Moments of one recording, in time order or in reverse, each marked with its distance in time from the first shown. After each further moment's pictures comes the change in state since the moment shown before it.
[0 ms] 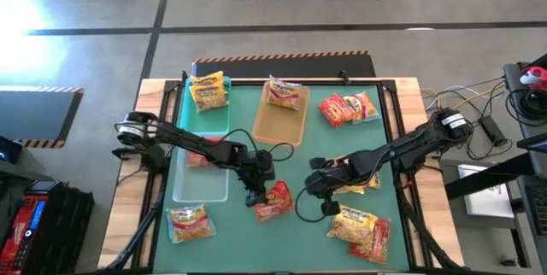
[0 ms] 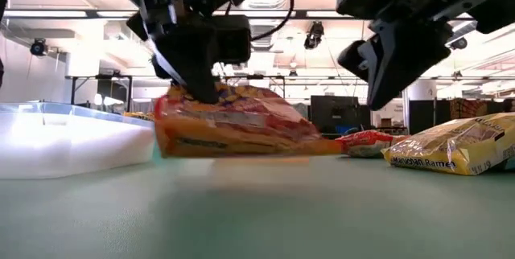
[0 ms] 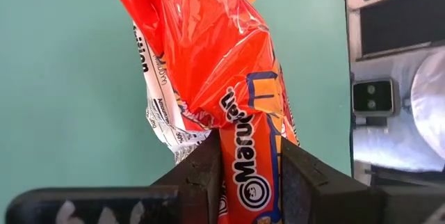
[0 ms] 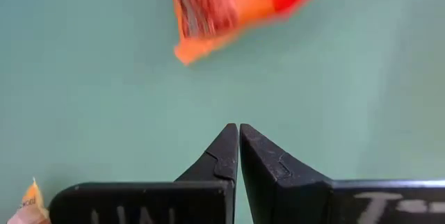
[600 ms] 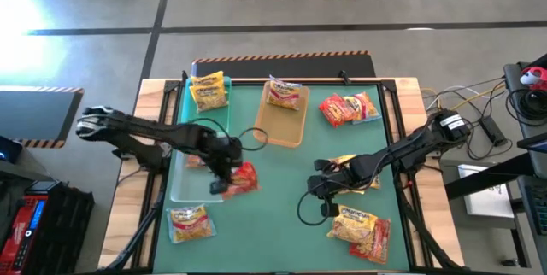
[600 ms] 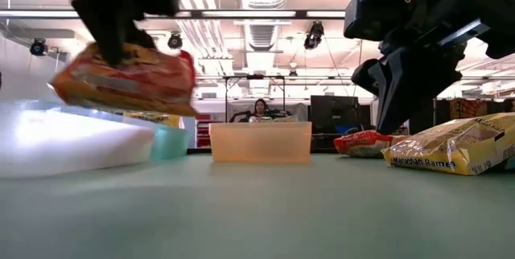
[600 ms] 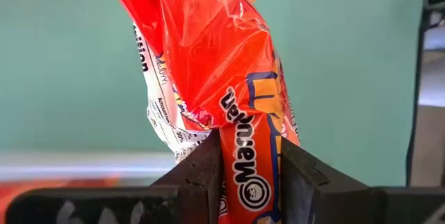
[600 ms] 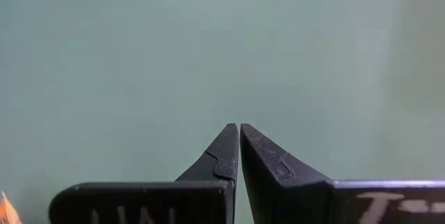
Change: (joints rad) left arm 0.014 -0.418 0.000 -0.694 -0.253 0.205; right arm 0.027 0.017 -0.068 0.062 0.063 0.129
